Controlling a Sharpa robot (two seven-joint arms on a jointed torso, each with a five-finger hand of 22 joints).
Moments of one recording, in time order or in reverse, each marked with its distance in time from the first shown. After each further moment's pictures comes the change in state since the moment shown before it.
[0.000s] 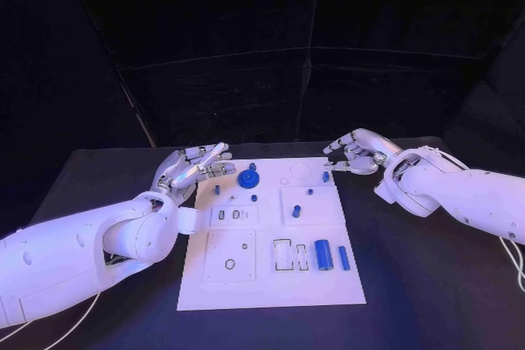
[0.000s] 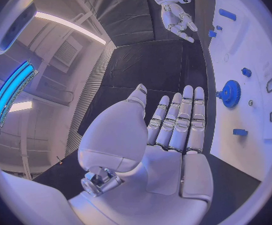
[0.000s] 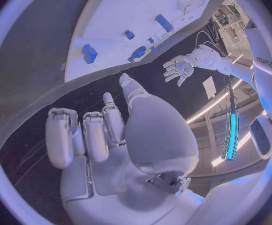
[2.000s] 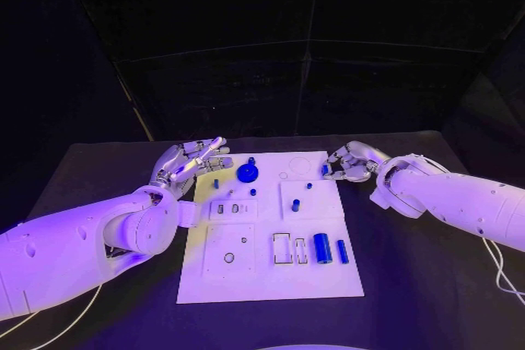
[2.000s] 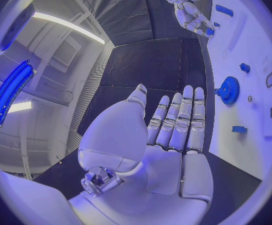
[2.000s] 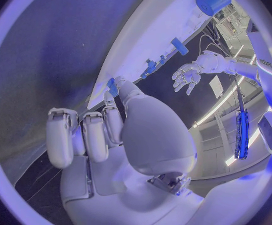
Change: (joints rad) left arm -0.002 0.016 -0.001 -0.031 0.000 0.005 -0.002; left_hand 0.000 0.000 0.000 0.000 0.000 0.000 0.000 0.000 0.000 0.000 0.000 0.000 0.000 0.000 0.000 0.000 0.000 0.000 -0.007 -0.001 -0.007 -0.002; right arm -0.078 0.097 0.000 -0.193 0.049 0.098 0.041; right_hand 0.053 0.034 0.007 -0.048 -0.041 0.070 -0.012 0.023 0.008 0.007 -0.007 0.009 0.001 0.000 0.000 0.000 -0.001 0.000 0.000 0.000 0.000 0.000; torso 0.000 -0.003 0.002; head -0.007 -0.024
